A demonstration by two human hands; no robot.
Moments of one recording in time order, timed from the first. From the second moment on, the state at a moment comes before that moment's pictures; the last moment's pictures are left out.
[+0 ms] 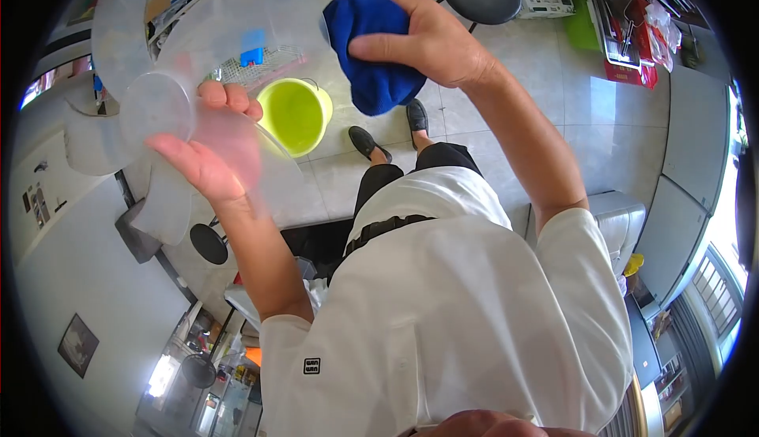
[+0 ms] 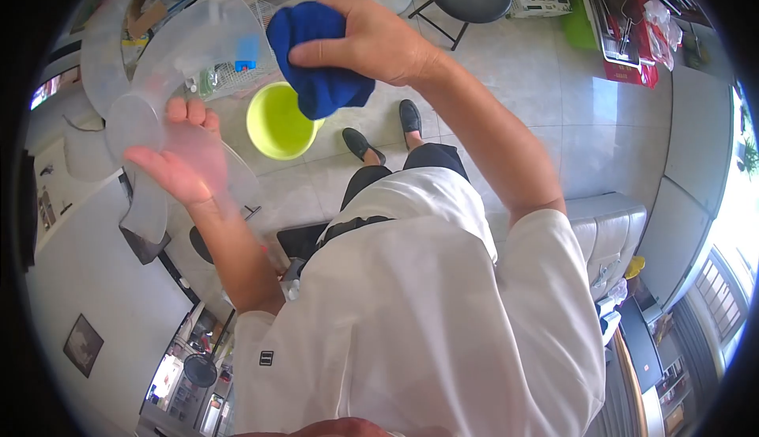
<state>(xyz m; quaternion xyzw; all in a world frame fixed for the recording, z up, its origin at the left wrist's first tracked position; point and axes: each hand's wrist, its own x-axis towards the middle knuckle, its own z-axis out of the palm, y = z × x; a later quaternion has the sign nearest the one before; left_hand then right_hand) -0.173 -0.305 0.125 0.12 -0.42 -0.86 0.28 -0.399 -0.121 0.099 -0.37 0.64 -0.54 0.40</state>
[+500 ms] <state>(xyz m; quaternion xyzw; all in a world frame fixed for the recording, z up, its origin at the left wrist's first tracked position) -0.169 -0.277 0.115 0.19 -0.53 -0.80 0.21 -0.396 -0.105 0.078 -0.34 0.71 -0.50 0.36</state>
